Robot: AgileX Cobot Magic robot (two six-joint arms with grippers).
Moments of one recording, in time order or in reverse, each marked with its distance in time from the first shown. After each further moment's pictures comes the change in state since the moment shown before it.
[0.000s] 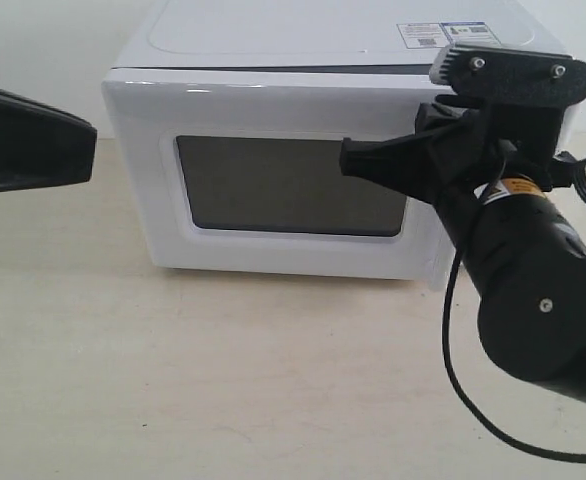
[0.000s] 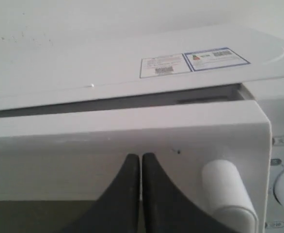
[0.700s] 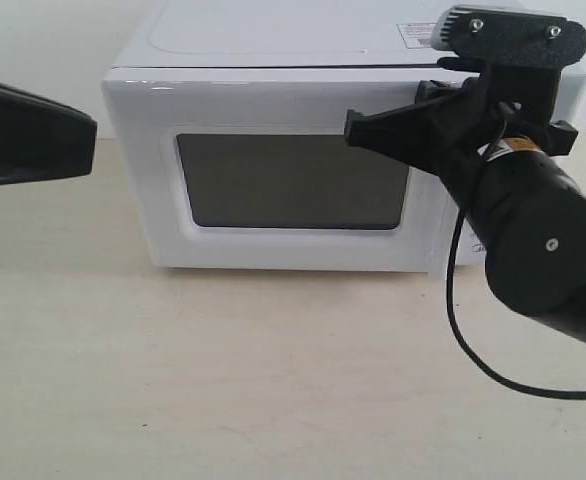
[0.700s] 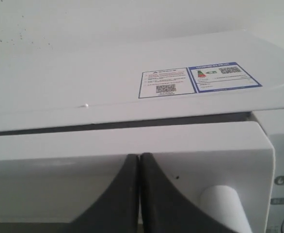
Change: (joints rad) left arm 0.000 0.000 0.000 -0.002 -0.012 0.000; right arm -0.109 0.004 -0.069 -0.064 0.120 -0.026
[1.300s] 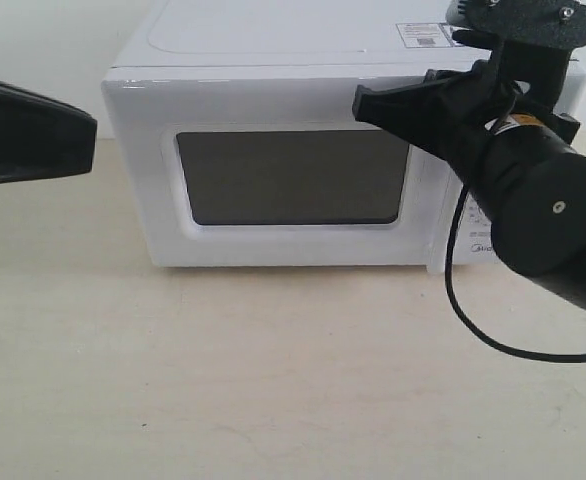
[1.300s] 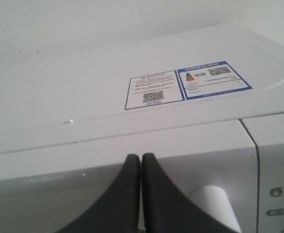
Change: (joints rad) left arm 0.000 0.000 0.000 -0.002 -0.002 0.000; right arm -0.046 -0.002 -0.048 0.005 0.076 0.038
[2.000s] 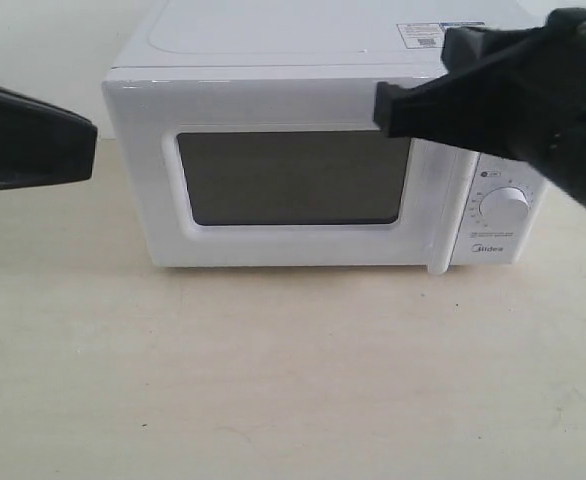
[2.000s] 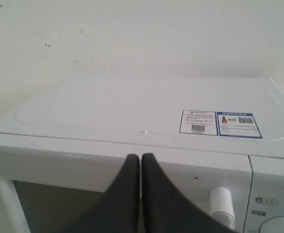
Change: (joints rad) left arm 0.000 0.000 0.000 0.000 0.010 0.000; right arm 0.277 -0.435 0.116 0.266 0.040 -0.510
